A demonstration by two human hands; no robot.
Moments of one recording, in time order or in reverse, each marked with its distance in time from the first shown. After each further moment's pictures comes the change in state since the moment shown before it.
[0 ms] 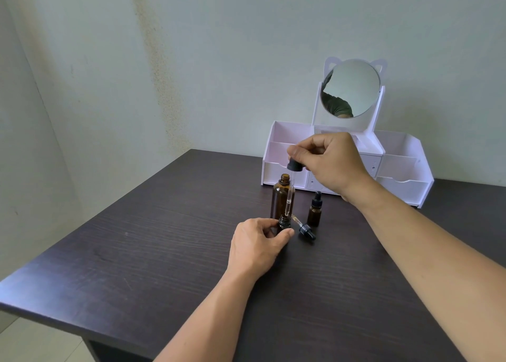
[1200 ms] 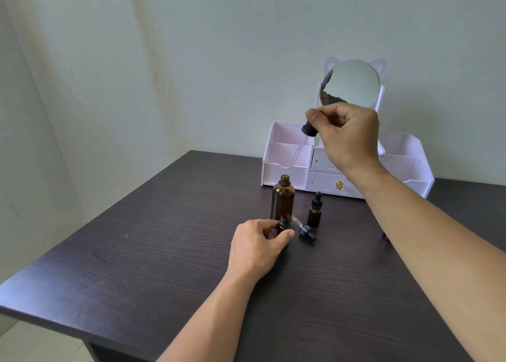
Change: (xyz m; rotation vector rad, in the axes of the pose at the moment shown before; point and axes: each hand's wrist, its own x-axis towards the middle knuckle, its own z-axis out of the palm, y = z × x) left_hand 0.001 -0.003 0.002 -0.022 -0.004 -0.014; right_hand 0.019 -0.015 -0.011 0.066 0.334 -0.162
